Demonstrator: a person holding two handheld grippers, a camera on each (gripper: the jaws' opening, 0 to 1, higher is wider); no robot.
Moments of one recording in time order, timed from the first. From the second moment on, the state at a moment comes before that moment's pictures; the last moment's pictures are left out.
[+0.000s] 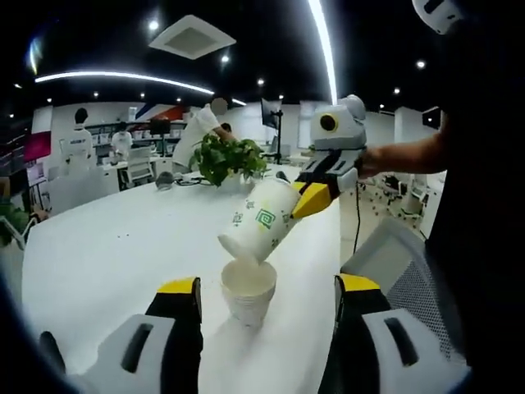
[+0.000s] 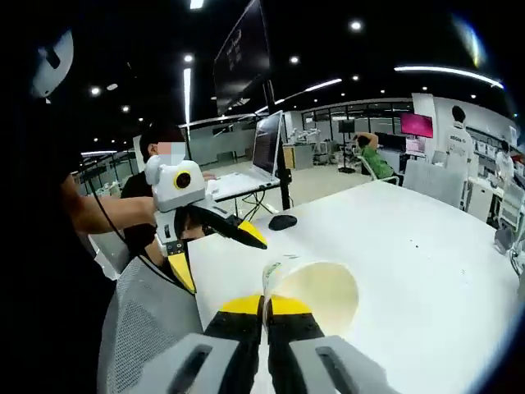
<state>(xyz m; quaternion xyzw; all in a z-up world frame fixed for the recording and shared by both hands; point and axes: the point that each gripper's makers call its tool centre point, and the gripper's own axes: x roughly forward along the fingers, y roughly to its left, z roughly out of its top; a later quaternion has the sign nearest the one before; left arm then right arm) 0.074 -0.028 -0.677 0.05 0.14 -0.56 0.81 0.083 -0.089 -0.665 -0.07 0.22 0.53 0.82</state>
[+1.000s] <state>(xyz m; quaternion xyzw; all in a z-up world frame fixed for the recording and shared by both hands) 0.065 -0.014 -0.692 0.07 0.15 -0.53 0.83 0.088 -0.082 -0.717 -0.31 0.32 0.55 0.71</state>
